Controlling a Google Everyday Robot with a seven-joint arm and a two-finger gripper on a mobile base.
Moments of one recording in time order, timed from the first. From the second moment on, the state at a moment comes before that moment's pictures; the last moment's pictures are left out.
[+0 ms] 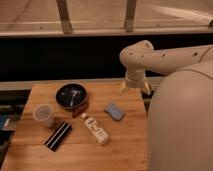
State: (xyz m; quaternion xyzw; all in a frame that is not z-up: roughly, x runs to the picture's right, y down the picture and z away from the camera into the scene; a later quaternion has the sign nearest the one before) arm 0.154 0.026 0.742 -0.17 0.26 0.67 0.67
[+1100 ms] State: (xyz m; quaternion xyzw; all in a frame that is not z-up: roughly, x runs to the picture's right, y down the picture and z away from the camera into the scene) arm 0.065 0.023 0.724 -0.24 0.17 0.58 0.76
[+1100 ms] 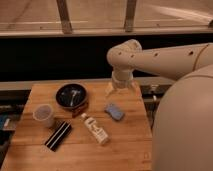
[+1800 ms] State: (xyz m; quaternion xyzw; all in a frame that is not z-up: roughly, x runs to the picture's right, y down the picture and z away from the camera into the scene) arm -0.070 0.046 0.711 -0.27 0.08 0.46 0.84
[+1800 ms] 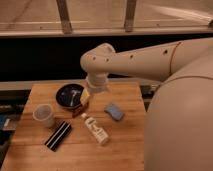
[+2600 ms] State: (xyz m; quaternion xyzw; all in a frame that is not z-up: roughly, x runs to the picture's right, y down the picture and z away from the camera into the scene) arm -0.084 0.066 0.729 -0.29 0.10 0.43 0.85
